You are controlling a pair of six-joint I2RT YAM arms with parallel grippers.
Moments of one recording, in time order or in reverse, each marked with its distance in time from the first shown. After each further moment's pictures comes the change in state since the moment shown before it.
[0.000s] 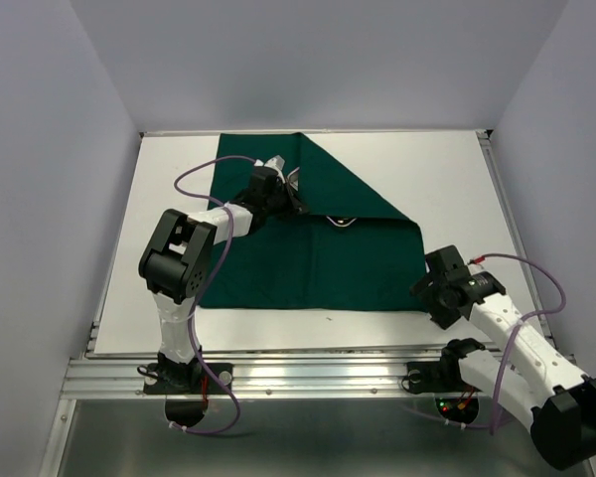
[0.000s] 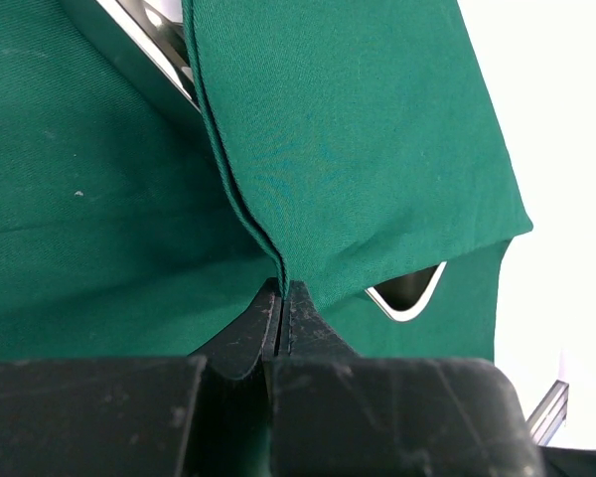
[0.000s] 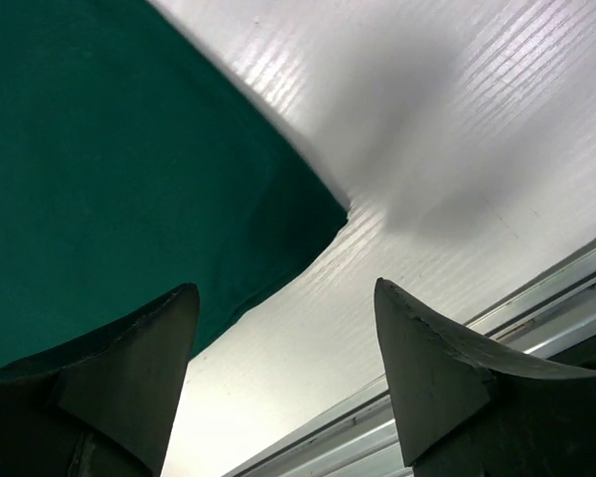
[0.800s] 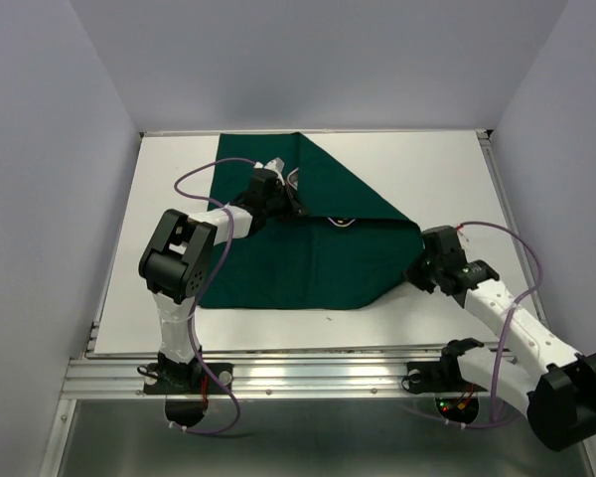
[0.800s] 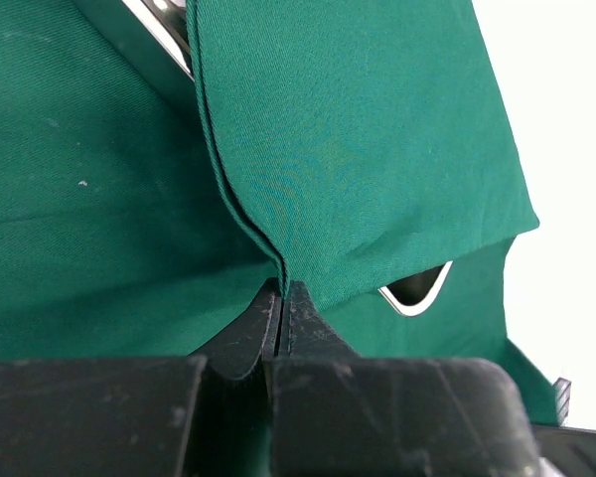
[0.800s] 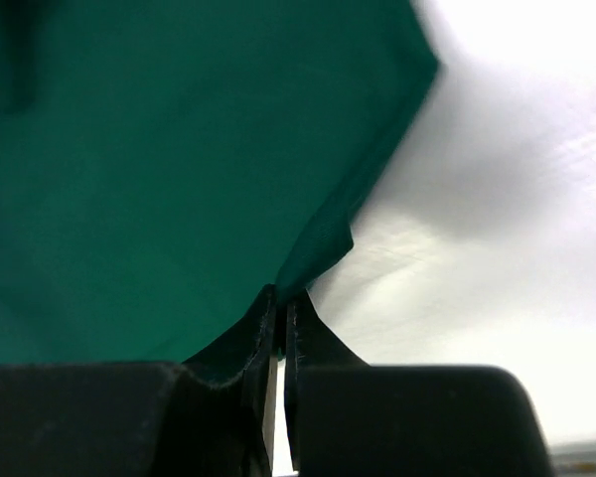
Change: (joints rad) left arm 0.000 0.000 -0.019 0.015 0.004 -0.001; right arm 0.000 0.128 0.012 0.329 -0.106 -0.231
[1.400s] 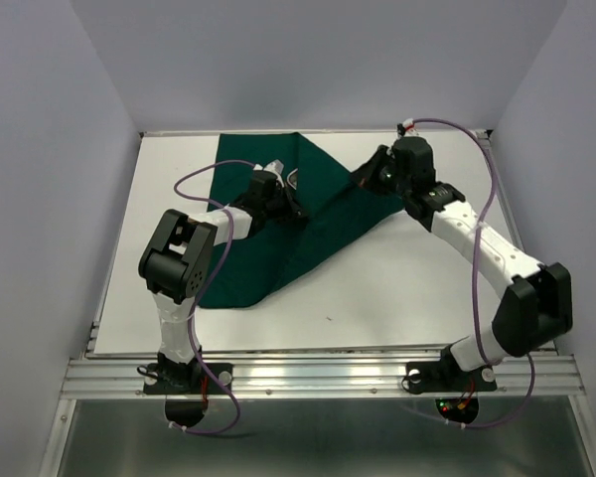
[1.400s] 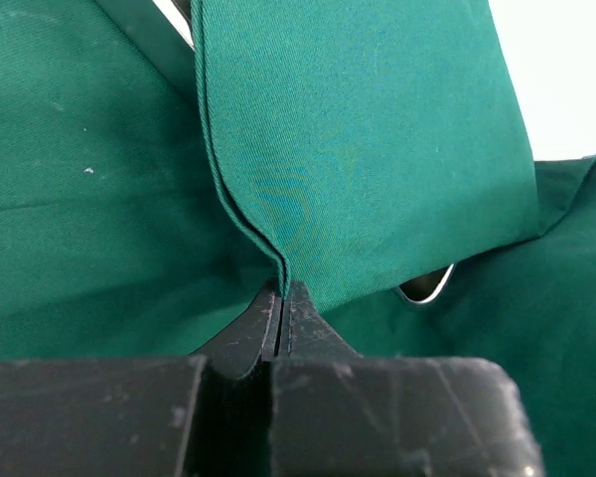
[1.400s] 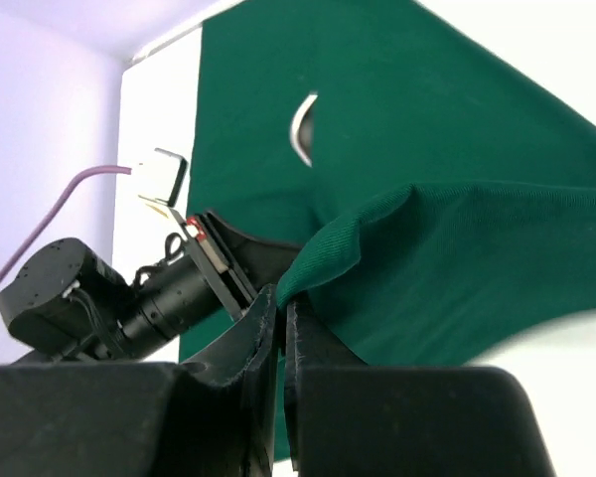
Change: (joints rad) left arm 0.000 0.000 -0.013 0.001 0.001 -0.006; right arm 0.074 0.464 0.641 0.415 -0.215 -0.247
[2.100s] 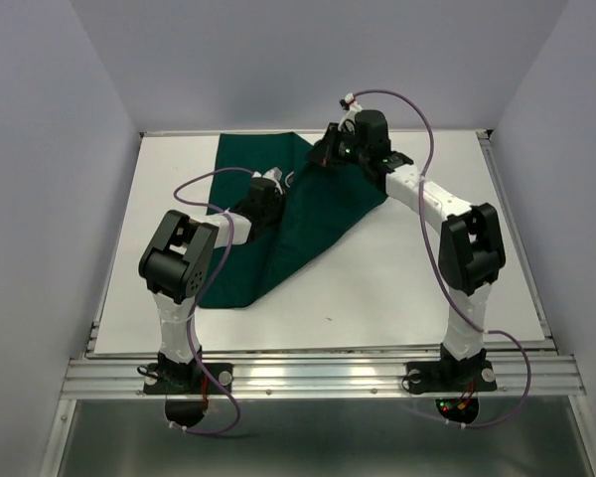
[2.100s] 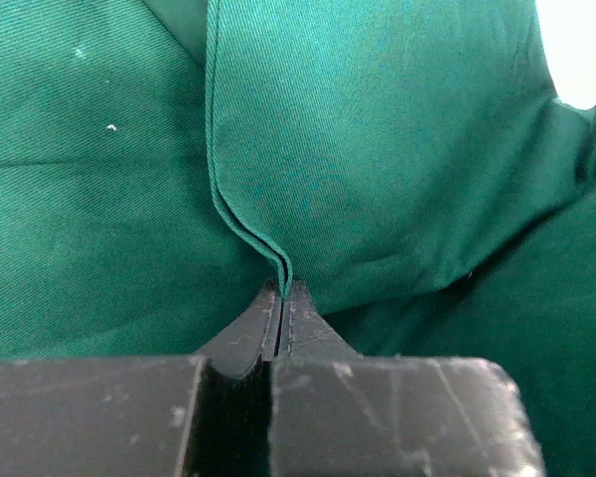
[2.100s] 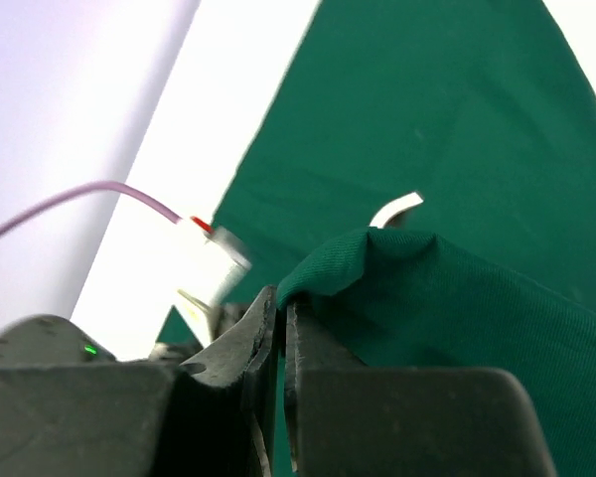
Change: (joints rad) left arm 0.000 0.000 -0.065 0.044 0.003 -0.008; right arm 0.033 0.540 0.430 0.192 -0.324 -0.233
